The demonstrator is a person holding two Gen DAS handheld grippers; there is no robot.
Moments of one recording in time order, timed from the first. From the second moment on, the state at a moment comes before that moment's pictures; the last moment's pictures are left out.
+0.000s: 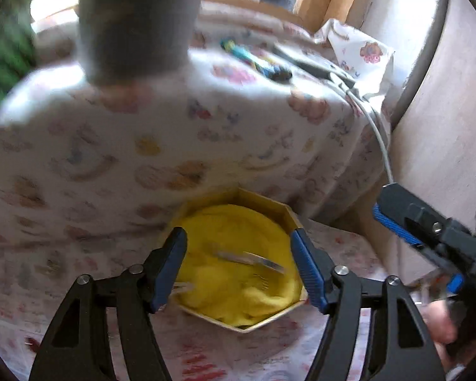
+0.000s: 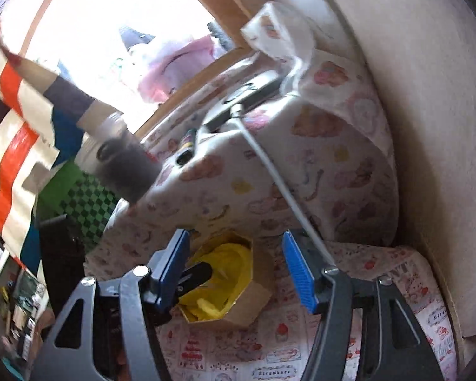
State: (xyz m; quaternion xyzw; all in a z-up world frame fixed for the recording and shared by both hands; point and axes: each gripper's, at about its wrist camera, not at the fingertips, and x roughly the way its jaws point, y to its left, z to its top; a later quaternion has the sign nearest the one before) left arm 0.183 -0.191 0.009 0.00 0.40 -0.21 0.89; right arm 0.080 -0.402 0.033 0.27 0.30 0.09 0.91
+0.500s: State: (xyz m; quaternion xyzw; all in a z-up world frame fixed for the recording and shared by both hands) left arm 0.075 -0.087 0.097 0.02 0.22 -0.11 0.97; right arm 0.047 -0.349 0.062 0.19 0.25 0.11 0.94
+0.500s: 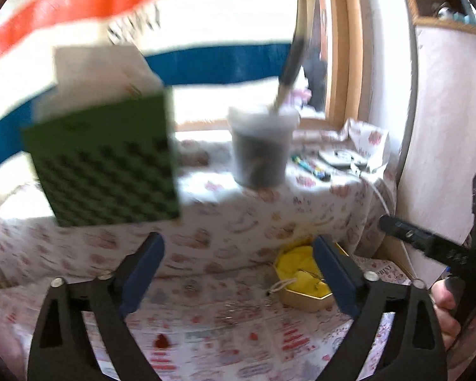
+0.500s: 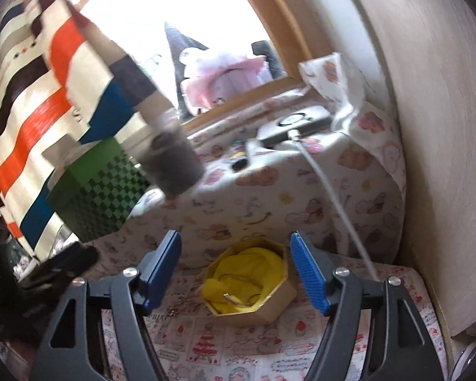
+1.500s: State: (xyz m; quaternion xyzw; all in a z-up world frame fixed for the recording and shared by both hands) left arm 0.097 0.015 -0.008 -0.09 0.32 -0.07 0.94; right arm 0.042 -0.274 0.030 0.05 0.26 0.06 0.96
